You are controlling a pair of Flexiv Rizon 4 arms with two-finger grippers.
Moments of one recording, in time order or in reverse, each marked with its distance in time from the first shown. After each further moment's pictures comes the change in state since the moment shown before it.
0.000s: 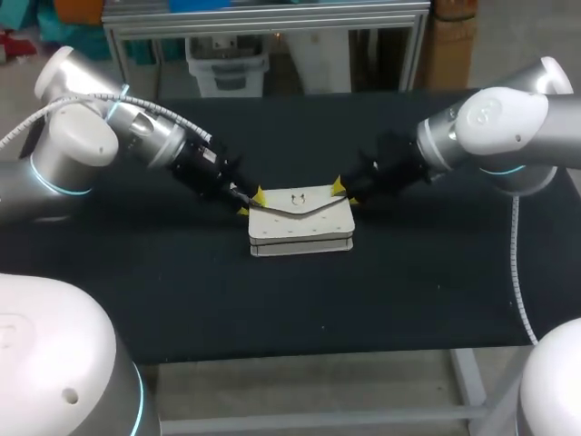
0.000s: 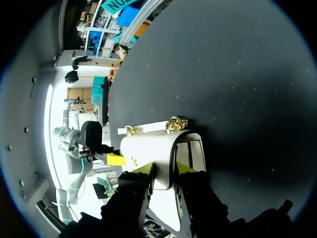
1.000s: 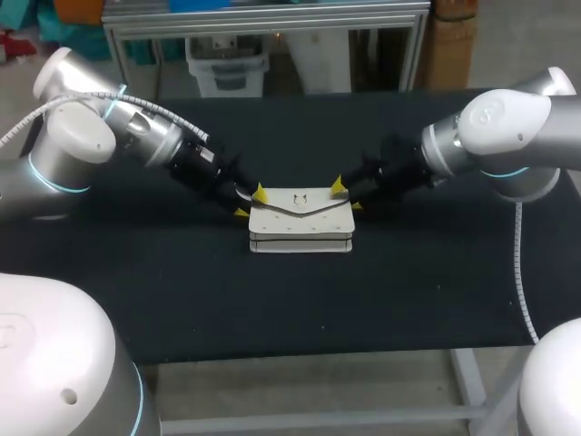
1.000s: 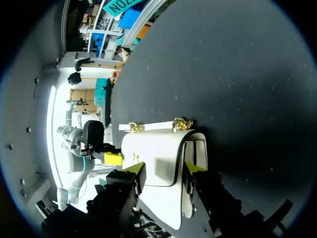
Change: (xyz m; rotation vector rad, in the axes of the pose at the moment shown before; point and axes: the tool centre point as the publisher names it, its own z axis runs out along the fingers) left arm -0.001 0.000 -0.003 -0.013 0.016 0.022; right arm -0.003 -0.002 -0.001 -0.021 0.027 -0.002
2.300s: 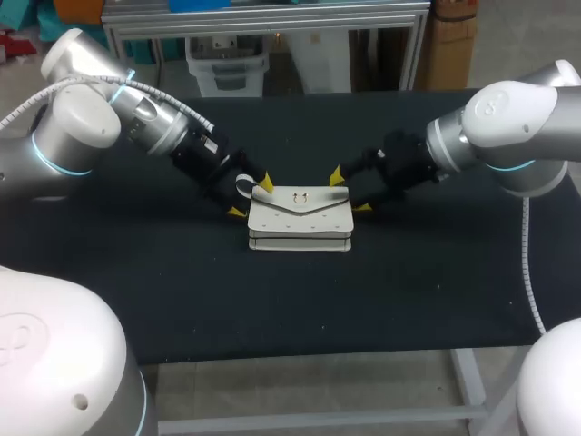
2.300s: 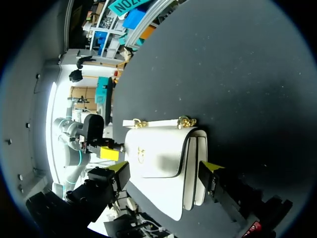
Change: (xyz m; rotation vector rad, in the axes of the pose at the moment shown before) left arm 0.006 -0.005 -0.008 -0.021 -0.065 -0.029; right arm 0.006 -0.002 -0.015 -0.009 -0.011 -0.034
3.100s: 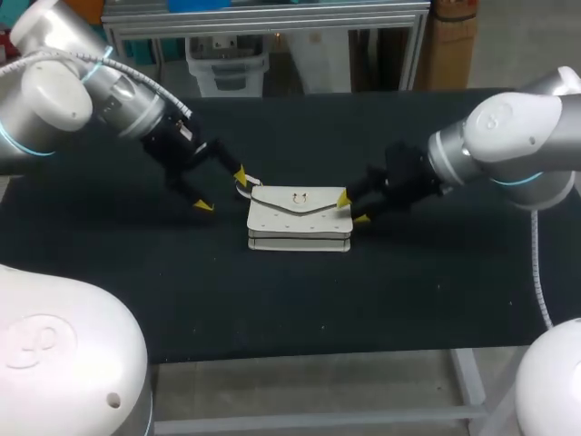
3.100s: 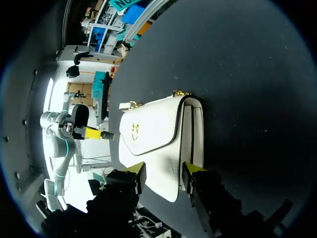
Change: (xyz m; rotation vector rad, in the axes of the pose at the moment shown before) left arm -0.020 0.012 -0.055 0.046 -0.138 -0.095; right arm -0.007 -0.039 0.000 0.027 -0.036 -0.005
